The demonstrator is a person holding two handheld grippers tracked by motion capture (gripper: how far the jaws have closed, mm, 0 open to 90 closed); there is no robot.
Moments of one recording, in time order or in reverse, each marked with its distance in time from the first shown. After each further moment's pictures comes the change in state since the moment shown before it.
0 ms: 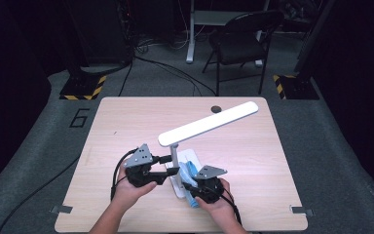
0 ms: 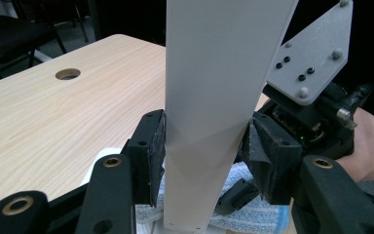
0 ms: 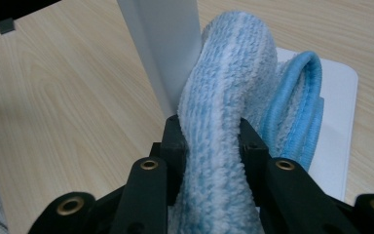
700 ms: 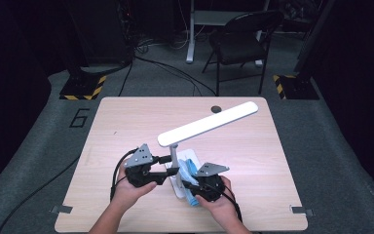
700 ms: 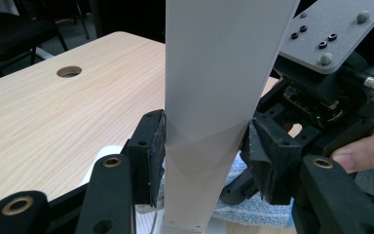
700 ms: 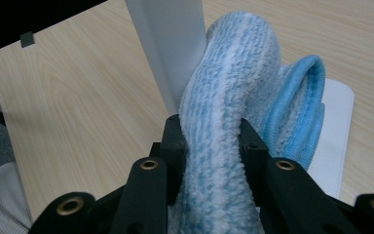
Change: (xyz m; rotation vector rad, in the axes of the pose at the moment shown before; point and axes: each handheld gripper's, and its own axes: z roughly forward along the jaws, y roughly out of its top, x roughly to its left) left arm -0.001 0.001 -0.001 0.011 0.001 -0.012; right arm 0.003 0.014 -0.012 -0.014 0.028 -0.003
